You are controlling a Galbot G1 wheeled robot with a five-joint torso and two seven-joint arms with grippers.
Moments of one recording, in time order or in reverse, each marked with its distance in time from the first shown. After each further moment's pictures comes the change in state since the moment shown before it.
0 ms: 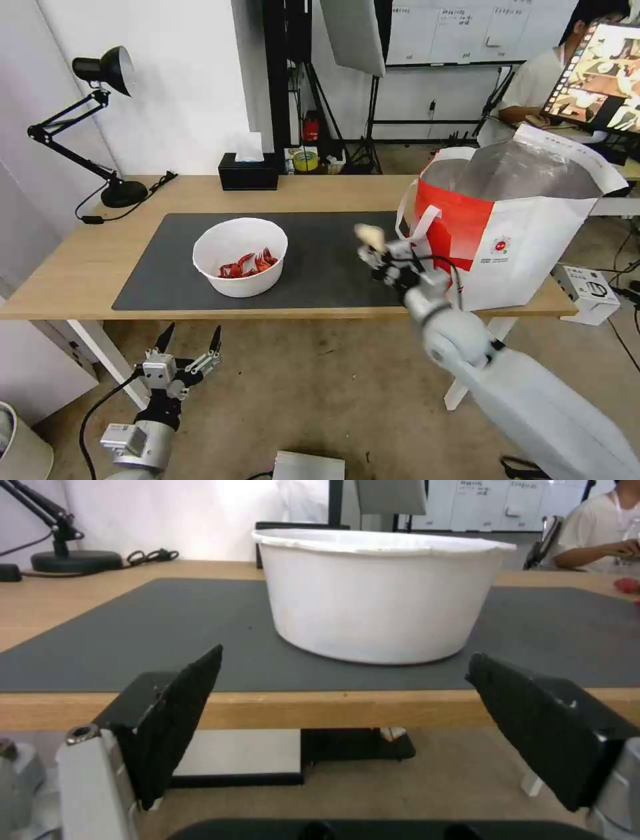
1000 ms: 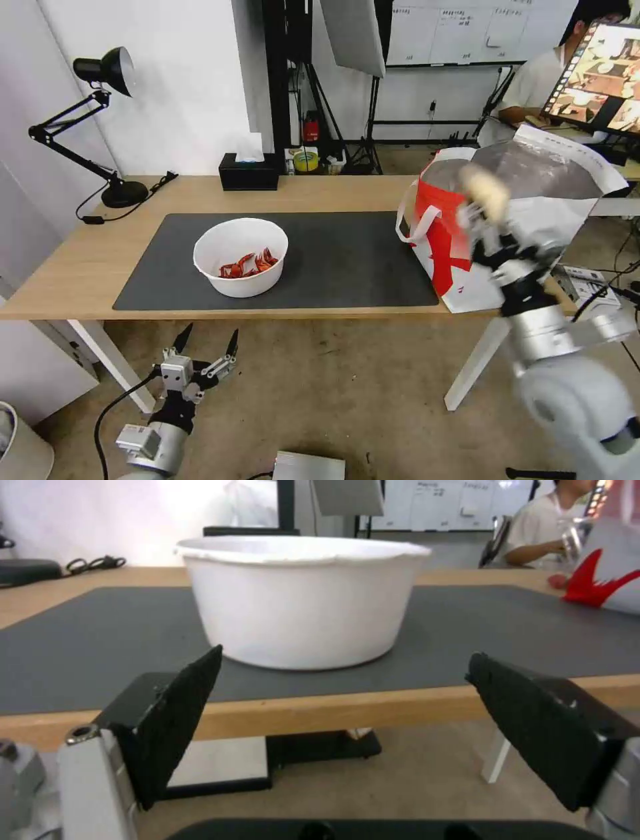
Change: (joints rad) left arm 0.028 0.026 0.076 -0.038 0.027 -0.012 0.007; right arm -0.326 -0.014 0.611 0.334 0.228 0.183 -0.009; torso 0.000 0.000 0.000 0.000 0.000
